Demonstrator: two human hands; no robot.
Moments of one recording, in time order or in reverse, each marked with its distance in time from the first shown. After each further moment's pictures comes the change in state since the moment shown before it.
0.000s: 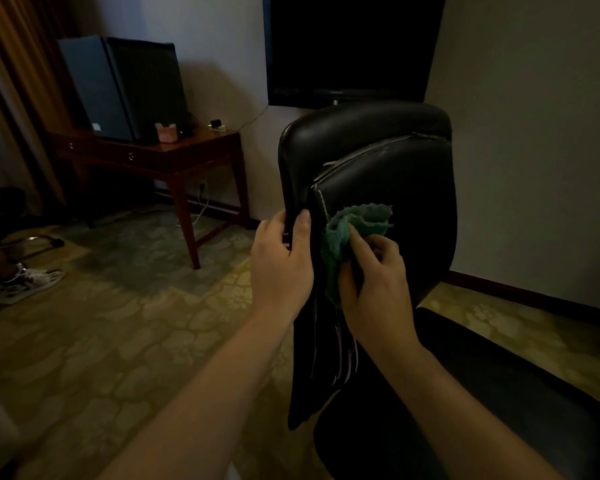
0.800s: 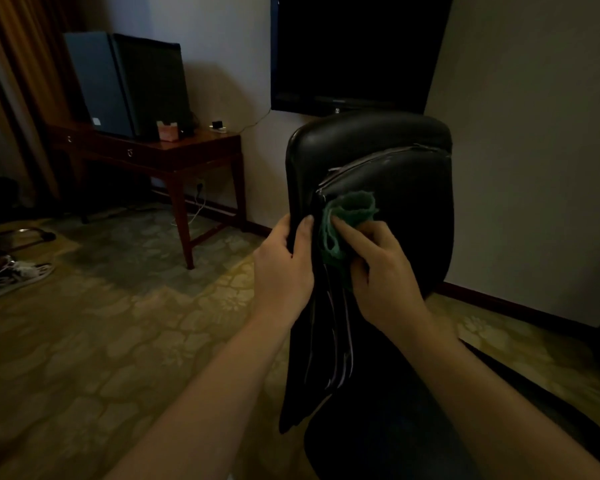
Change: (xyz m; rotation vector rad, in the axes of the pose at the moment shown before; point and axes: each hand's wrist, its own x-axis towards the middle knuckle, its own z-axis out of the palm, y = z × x) left_hand -0.007 0.012 -0.008 -0.130 -0.062 0.014; right_hand 0.029 0.009 -0.015 -0.002 -0.129 -0.238
